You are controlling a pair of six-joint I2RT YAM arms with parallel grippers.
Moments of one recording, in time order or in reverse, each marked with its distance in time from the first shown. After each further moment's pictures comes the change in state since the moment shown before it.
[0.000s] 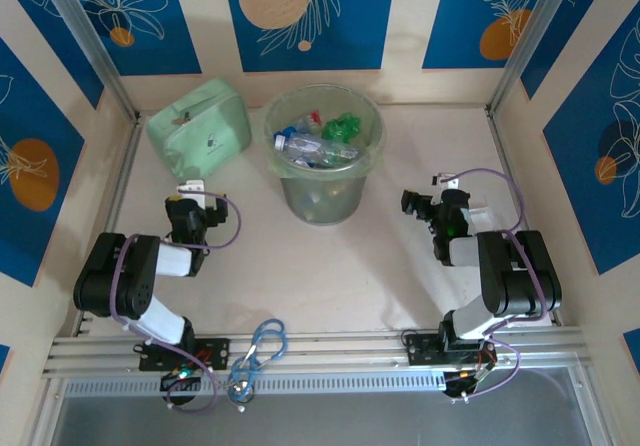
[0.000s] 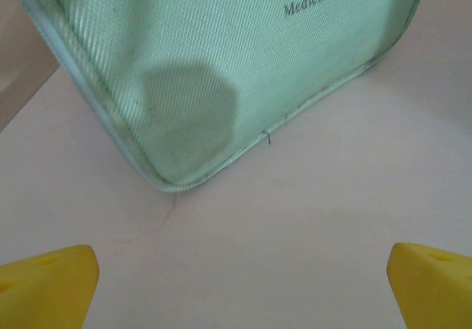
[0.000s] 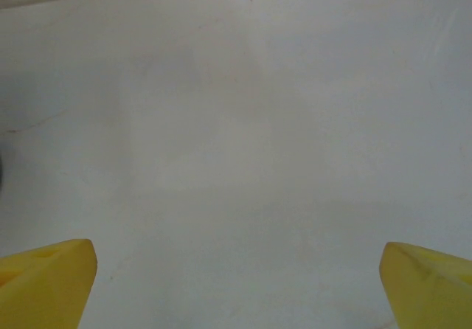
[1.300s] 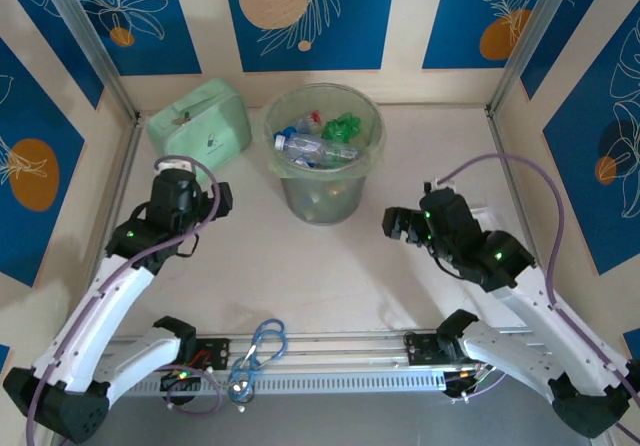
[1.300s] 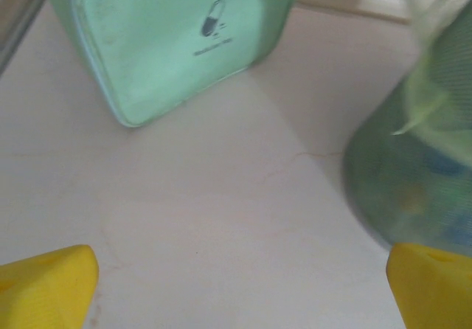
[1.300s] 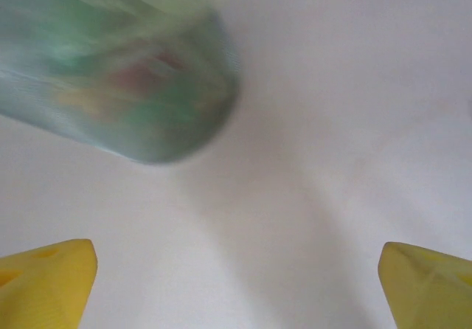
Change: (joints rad) left arm -0.295 -0.651 0.604 -1.574 -0.121 -0.422; right arm 0.619 -0.752 0.550 -1.653 0.328 0.510
